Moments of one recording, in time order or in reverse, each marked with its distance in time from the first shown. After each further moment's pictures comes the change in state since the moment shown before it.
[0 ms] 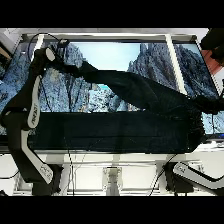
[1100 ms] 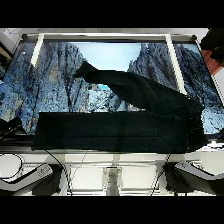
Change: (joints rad) left arm 0.784 0.766 -0.961 0.110 -0.515 -0.138; right arm -0.485 0.002 -0.037 -0.460 0.227 0.154
